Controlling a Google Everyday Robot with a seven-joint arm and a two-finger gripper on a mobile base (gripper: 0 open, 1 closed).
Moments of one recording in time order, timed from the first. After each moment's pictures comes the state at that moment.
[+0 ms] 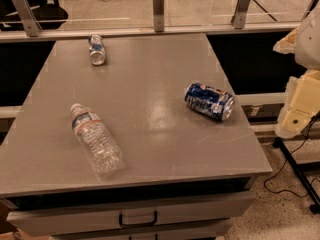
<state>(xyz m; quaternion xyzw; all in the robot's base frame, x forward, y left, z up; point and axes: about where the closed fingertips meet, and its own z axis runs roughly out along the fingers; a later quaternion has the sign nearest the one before) 0.438 -0.217 0.976 -0.60 0.78 -0.03 0.16</state>
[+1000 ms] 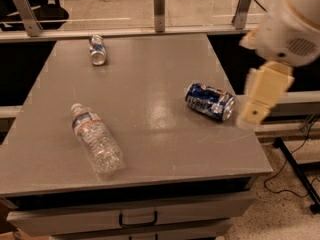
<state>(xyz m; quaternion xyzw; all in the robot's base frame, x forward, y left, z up) 0.450 -0.157 0.982 -0.62 0.77 -0.01 0.18</state>
